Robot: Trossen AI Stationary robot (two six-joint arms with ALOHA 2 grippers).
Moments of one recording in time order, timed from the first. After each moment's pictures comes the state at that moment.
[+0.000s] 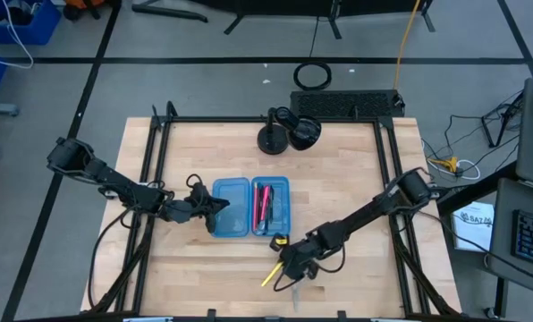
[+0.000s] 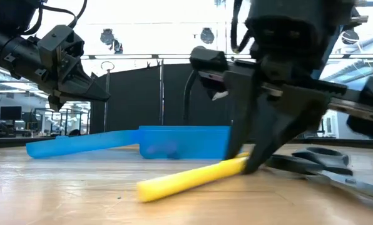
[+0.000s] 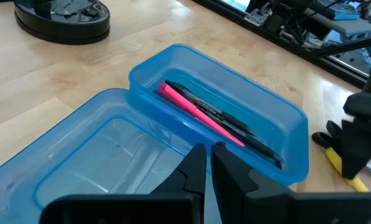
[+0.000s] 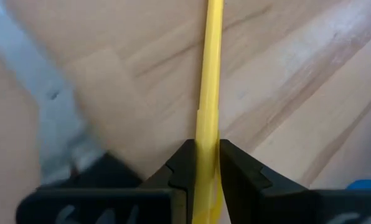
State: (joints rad) left arm -0.38 1.18 0.24 0.46 -0.61 -0.69; right arm 0.45 1.97 1.11 -0.13 0.06 -0.61
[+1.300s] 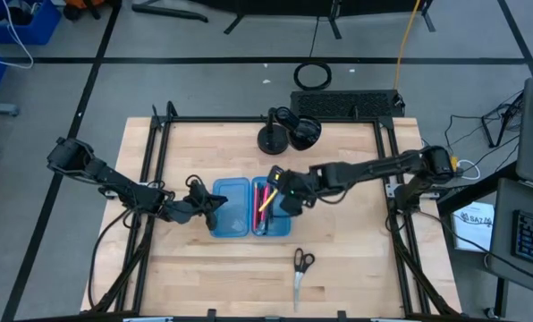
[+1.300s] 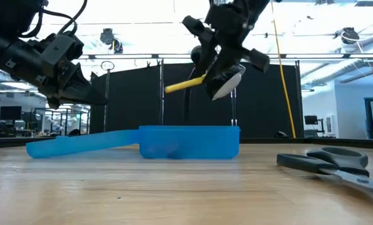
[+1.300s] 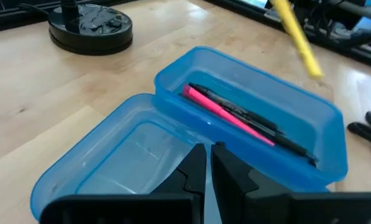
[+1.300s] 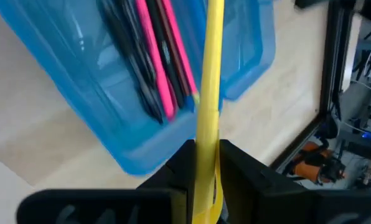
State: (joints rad) left arm -0.38 1.18 0.24 0.41 -0.68 -0.64; right arm 0.07 1.68 1.29 -0.56 0.27 -1.20
